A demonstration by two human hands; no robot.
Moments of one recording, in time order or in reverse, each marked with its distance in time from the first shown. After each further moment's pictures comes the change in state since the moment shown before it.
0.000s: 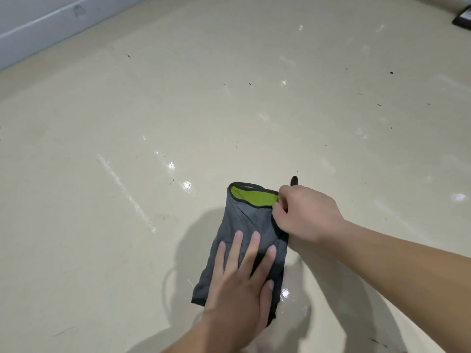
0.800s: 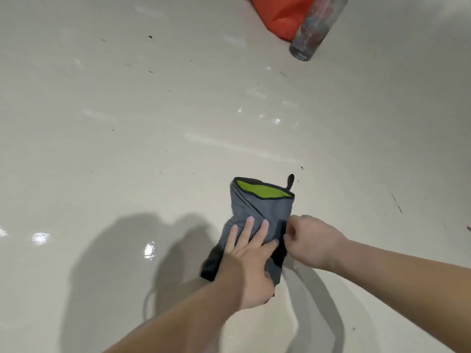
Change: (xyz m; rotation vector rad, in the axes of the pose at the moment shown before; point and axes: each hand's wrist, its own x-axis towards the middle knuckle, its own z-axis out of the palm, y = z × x) left_hand 0.045 0.236 0.030 -0.385 -0.414 0.718; right_hand -0.267 0.180 -0.019 0.136 -0.233 0.916
